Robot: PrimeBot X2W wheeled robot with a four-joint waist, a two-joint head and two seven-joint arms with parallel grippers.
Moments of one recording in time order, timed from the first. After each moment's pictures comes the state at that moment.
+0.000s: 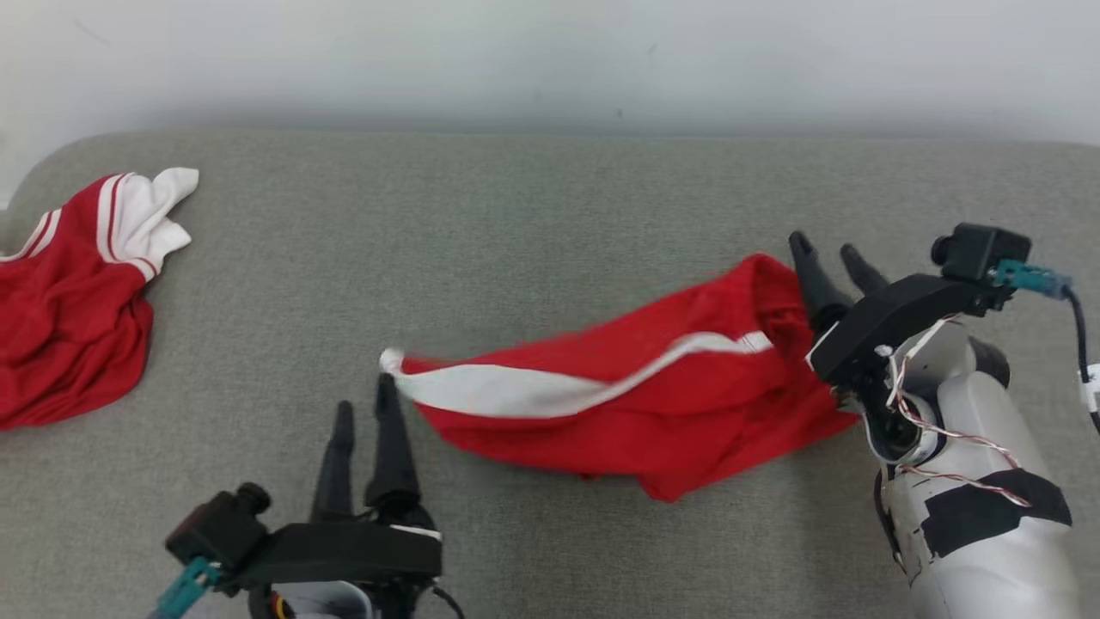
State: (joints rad) left arm -0.17 0.05 -0.34 0.04 -0.93 0.18 -0.26; right arm -0.64 -0.09 -0.05 0.56 0.47 0.13 0.21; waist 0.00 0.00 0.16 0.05
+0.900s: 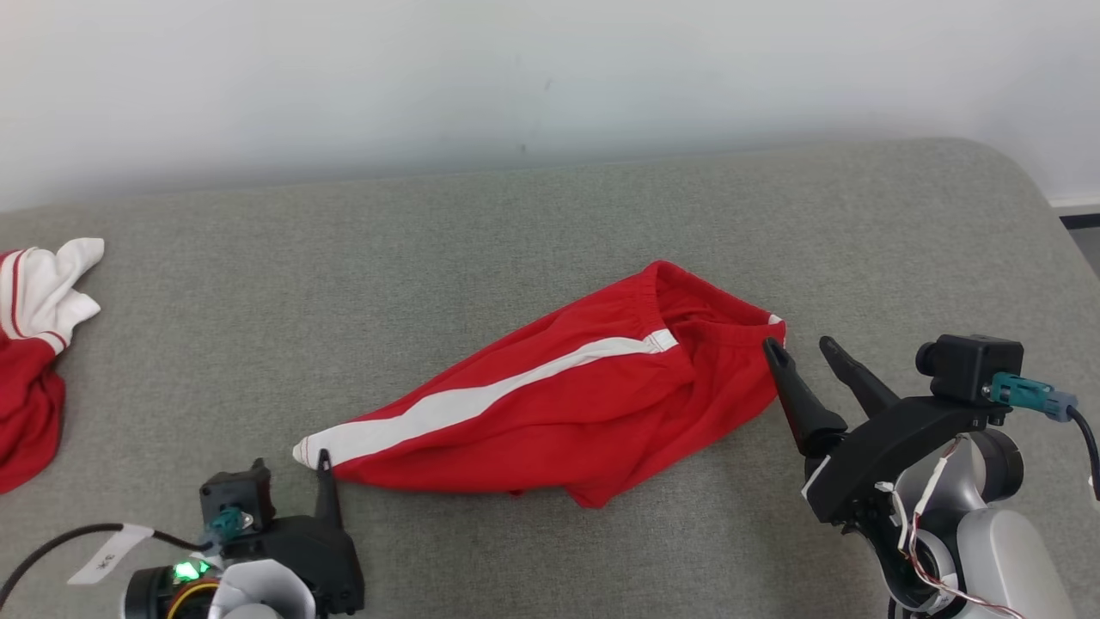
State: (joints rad) left arm -0.31 0.22 -0.33 0.50 -0.46 0.23 -0.07; right arm -0.24 -0.07 0.01 0.02 0.42 0.13 0.41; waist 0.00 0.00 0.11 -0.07
